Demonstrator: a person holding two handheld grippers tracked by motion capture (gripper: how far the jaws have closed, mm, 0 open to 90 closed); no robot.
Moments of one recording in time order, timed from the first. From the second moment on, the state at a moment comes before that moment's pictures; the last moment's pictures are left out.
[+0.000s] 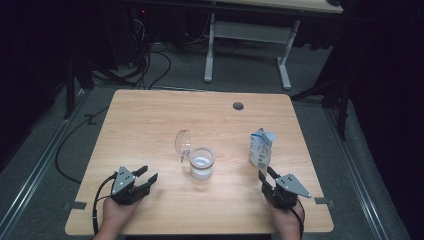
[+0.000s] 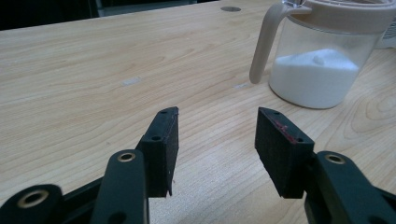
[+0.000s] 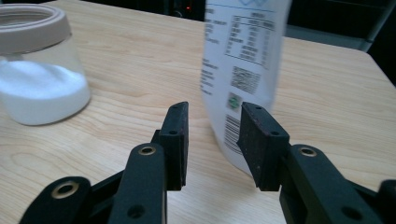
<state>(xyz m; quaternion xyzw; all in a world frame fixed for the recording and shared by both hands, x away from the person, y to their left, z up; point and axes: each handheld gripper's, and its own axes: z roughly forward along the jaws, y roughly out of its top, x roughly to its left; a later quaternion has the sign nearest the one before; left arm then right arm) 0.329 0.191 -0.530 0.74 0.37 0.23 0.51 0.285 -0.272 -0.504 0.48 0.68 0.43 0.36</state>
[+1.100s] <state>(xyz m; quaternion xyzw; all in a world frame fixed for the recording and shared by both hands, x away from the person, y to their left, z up) 0.337 0.160 -0.506 0.73 0.42 0.19 0.50 0.315 -0.192 -0.510 0.40 0.75 0.44 0.29</state>
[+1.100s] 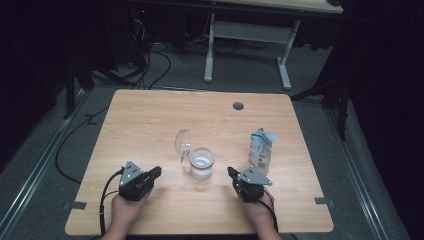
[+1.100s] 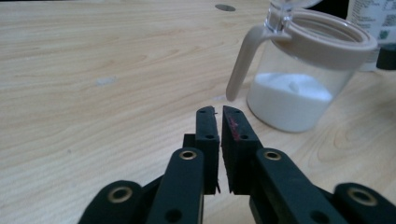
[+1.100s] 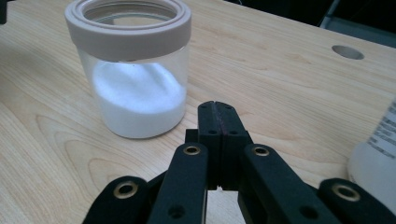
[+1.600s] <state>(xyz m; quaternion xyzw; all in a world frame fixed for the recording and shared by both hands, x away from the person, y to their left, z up) 0.369 0.135 -0.474 0.72 0.42 0.18 0.52 0.333 -0.171 -0.515 0.39 0.76 0.44 0.28</state>
